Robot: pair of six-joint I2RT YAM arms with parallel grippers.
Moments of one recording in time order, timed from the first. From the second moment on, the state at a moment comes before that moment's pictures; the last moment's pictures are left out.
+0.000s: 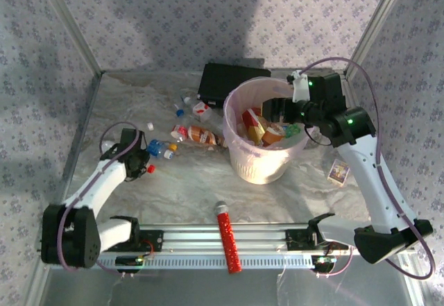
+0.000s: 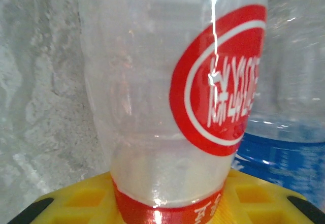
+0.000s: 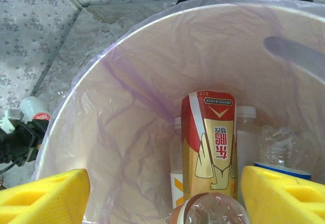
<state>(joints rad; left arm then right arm) -0.14 1.12 0.63 -0.61 -0.18 -1.27 0.36 1.20 1.52 -0.95 -0.26 0.27</state>
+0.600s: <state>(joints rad) -0.38 0.91 0.83 -0.27 0.25 -0.81 0.56 1.48 1.81 -0.83 -0.41 0.30</state>
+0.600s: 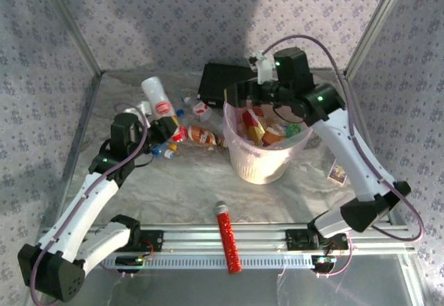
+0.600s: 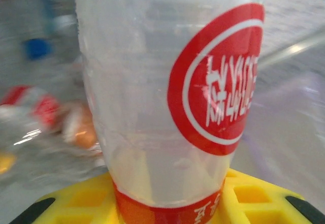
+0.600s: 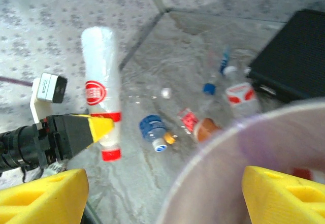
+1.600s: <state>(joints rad) -0.57 1.05 0.87 -0.05 0.49 -0.69 0.59 1.83 2.04 -0.65 -0.70 0.44</state>
